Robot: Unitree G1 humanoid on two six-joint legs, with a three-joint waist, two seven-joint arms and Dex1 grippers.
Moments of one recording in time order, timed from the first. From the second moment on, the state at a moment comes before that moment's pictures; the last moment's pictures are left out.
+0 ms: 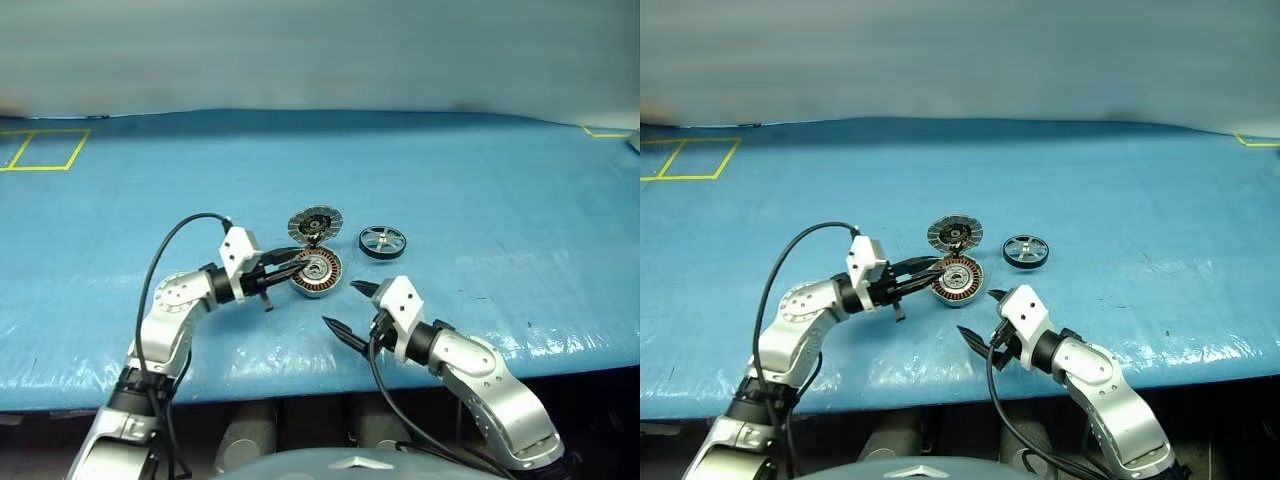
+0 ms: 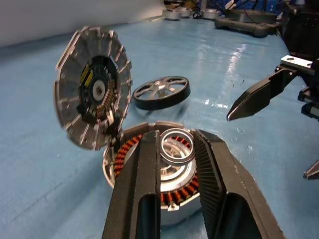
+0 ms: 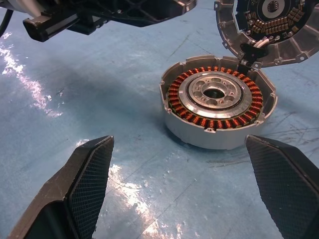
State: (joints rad) left arm -0.23 0.38 -0.14 -0.03 -0.29 0.10 -0.92; right arm 0.15 -0.43 0.23 -0.56 0.22 0.48 0.55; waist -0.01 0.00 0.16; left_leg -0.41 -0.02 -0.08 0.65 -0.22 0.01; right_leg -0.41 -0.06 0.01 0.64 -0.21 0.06
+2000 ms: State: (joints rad) left arm -0.37 0.34 -0.25 0.24 -0.09 0.09 -0.89; right arm 0.17 -0.42 0.26 -0.56 0.14 0.49 0.48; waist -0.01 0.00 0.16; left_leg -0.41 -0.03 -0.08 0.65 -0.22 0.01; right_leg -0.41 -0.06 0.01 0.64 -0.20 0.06
